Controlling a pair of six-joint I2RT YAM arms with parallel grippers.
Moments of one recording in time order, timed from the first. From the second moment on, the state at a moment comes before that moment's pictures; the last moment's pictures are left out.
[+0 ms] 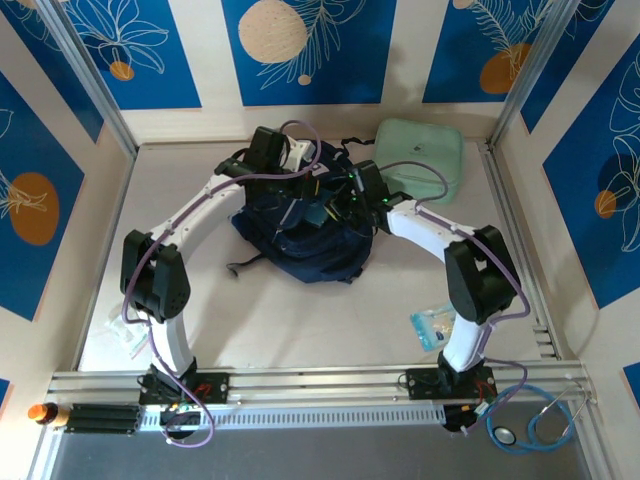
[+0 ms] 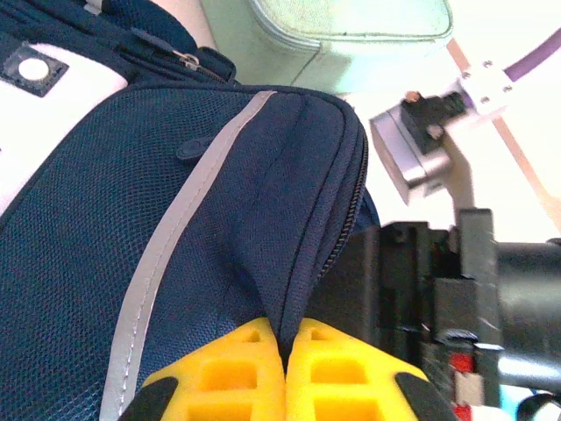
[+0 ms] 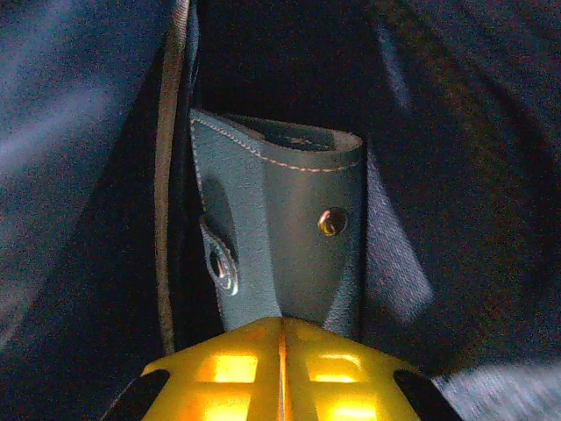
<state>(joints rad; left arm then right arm) -0.49 1.85 1.67 -0.59 0.42 -0.23 0.49 1.80 1.27 -0.24 -0.23 1.21</state>
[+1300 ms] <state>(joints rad) -0.27 1.65 1.12 -0.34 0.46 -0.56 0.41 1.37 0.88 -0.30 -0.21 1.07</state>
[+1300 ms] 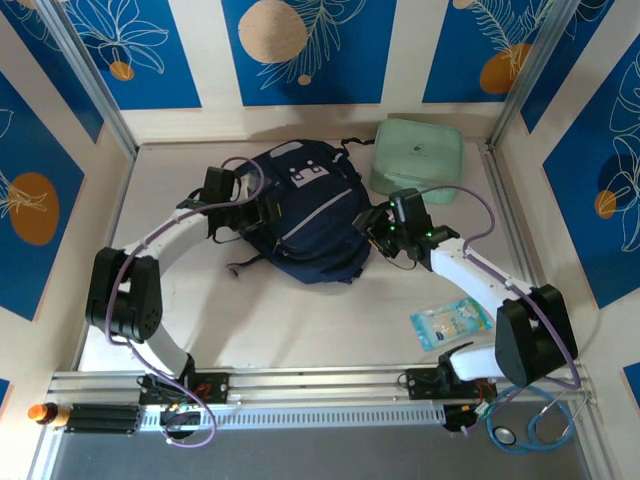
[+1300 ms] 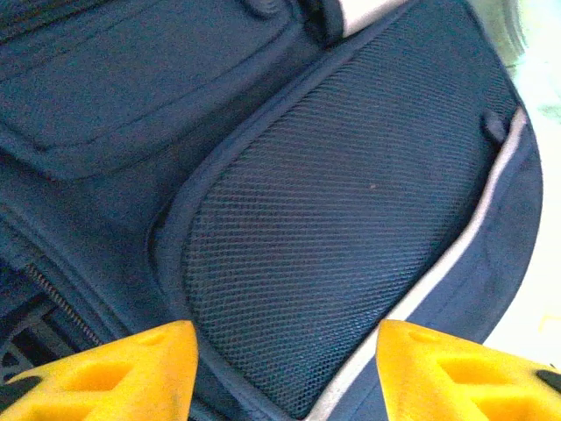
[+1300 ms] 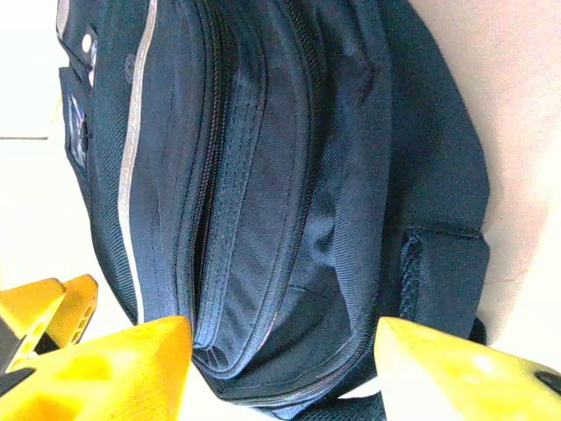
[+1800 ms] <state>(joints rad) -0.27 1.75 1.12 -0.28 0.44 -0.65 0.45 1.41 0.91 -0.31 -0.21 1.07</state>
